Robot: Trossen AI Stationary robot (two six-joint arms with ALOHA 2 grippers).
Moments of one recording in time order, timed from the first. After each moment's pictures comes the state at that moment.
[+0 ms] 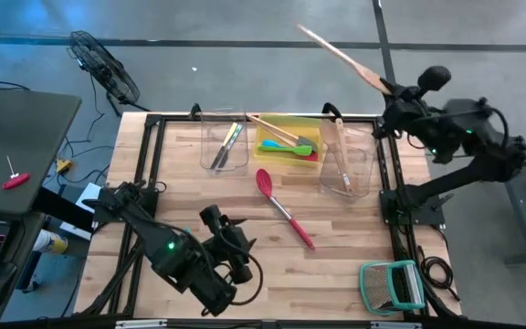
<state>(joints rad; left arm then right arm) -0.67 1.99 2.32 -1.56 -0.96 -0.95 0.12 0.99 1.54 -0.61 1.12 -0.98</state>
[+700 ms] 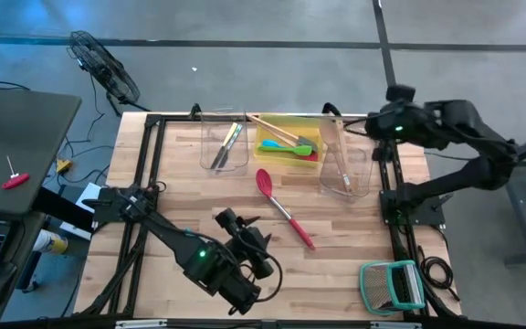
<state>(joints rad) -0.62 2.10 2.32 -1.50 -1.05 -1.02 -0.19 1.19 1.73 -1.56 0.60 -0.27</state>
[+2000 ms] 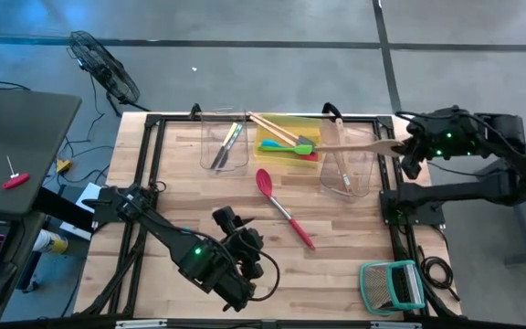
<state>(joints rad) -0.62 2.08 2.31 -1.57 -0.94 -0.89 -0.26 0.83 1.52 -1.57 0.18 0.35</state>
